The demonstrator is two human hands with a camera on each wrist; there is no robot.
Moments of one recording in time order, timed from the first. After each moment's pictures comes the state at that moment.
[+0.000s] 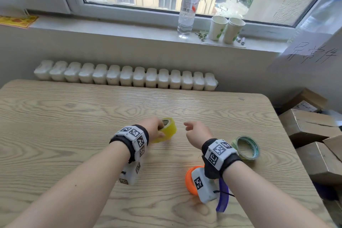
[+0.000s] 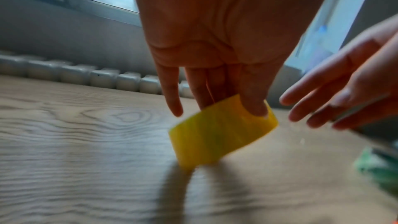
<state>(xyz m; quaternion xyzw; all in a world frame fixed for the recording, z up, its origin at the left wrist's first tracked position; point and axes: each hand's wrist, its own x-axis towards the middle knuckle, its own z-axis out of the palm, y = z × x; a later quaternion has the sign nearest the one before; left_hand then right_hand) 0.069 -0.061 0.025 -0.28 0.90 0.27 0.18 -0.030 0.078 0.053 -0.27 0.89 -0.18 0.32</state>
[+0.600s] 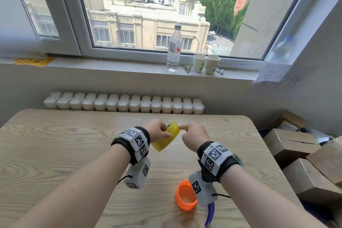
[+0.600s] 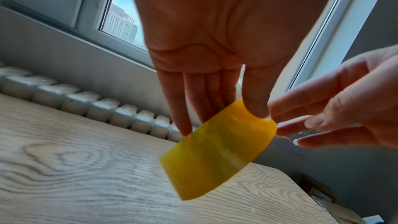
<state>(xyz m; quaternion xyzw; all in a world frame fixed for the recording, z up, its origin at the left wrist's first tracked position) 0.054 -0.027 0.107 -0.28 0.90 0.33 0.07 -0.023 0.108 0.136 -0.33 0.89 -0.22 0.22</state>
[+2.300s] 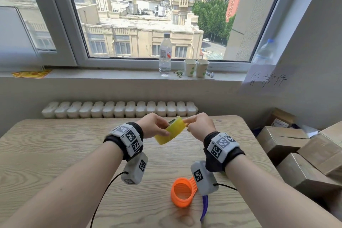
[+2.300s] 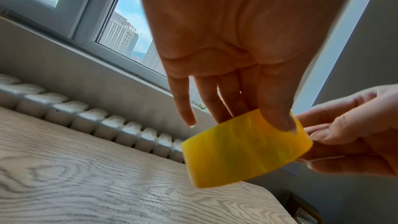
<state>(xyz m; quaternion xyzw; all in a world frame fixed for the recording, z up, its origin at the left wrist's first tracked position) 0.066 -0.002 0.148 -0.20 0.87 0.44 0.01 -0.041 0.144 0.161 -0.27 0.88 -0.35 0.19</state>
